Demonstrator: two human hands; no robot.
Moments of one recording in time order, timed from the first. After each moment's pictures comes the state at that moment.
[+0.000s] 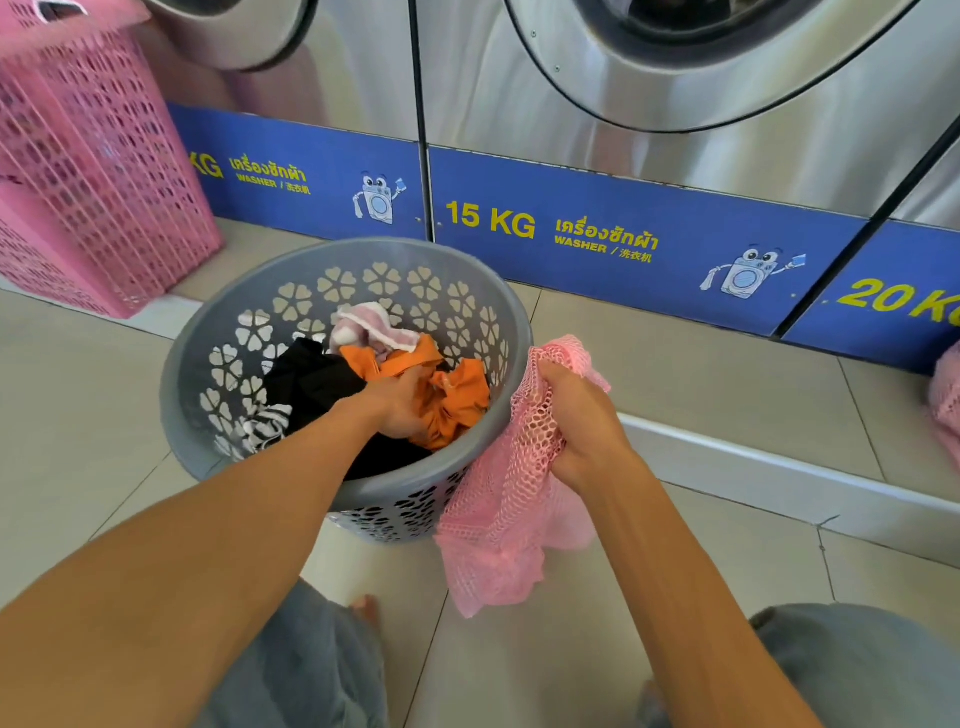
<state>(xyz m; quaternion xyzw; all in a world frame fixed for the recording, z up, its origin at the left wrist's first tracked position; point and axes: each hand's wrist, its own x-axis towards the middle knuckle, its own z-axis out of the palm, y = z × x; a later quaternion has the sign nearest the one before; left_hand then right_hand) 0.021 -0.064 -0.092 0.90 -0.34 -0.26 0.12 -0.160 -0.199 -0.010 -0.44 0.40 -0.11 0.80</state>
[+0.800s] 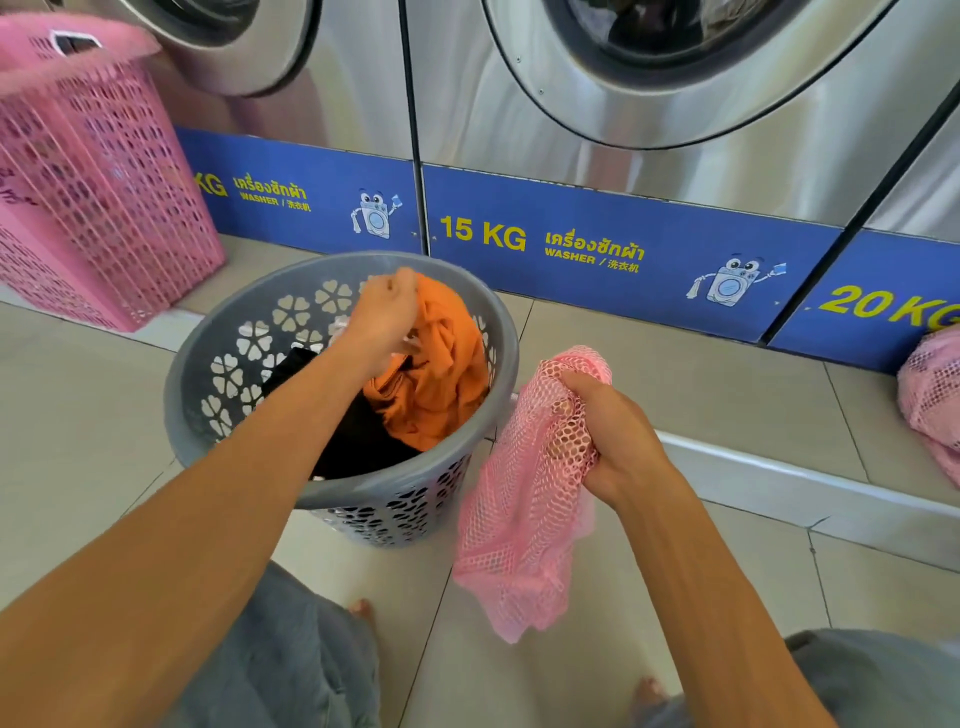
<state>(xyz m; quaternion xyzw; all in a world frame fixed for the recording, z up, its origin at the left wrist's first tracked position) -0.007 -0.098 0.030 0.80 -0.06 -0.14 0.59 -0.207 -0.219 0.017 -0.44 0.40 -0.09 0.80</state>
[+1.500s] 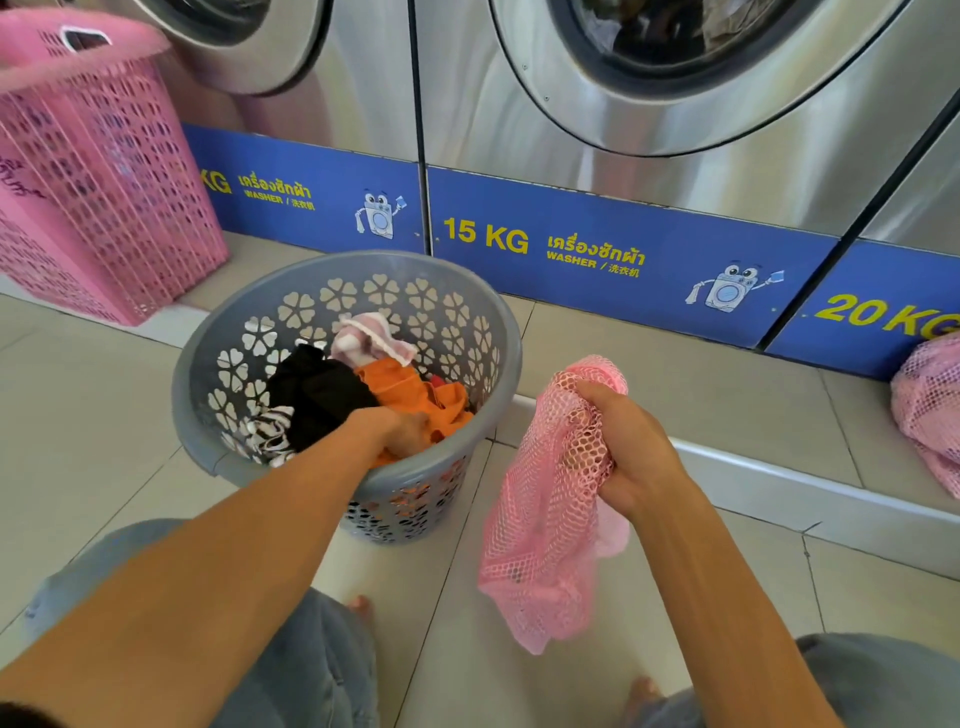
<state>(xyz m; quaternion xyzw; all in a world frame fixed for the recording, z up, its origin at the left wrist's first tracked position) -0.037 -0.071 -0.045 0.87 -0.23 -0.43 0.01 -0.222 -0.218 0.019 -0.45 0.41 -0.10 0.78</state>
